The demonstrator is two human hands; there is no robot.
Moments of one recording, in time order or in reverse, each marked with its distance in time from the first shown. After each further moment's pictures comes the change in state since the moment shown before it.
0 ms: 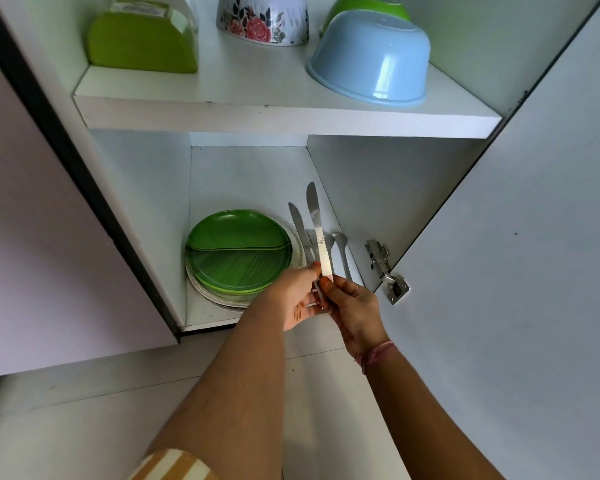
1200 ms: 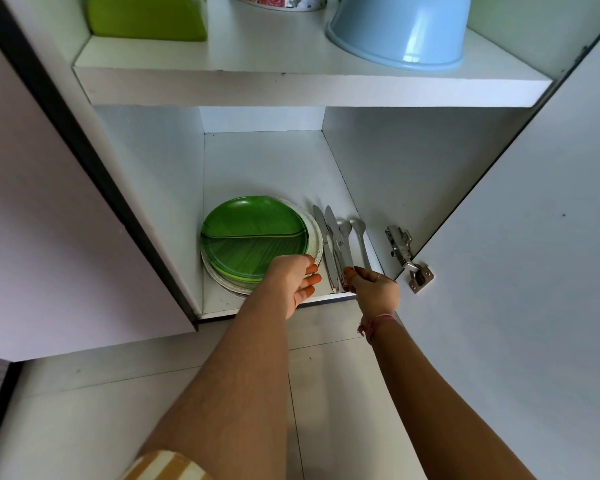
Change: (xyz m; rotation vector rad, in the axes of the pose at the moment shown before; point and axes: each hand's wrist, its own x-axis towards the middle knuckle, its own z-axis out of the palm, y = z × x) left_hand 0.009 0.001 -0.021 -0.064 0.214 0.006; right_hand 0.052 0.030 -0.018 -0.556 0.450 -0.071
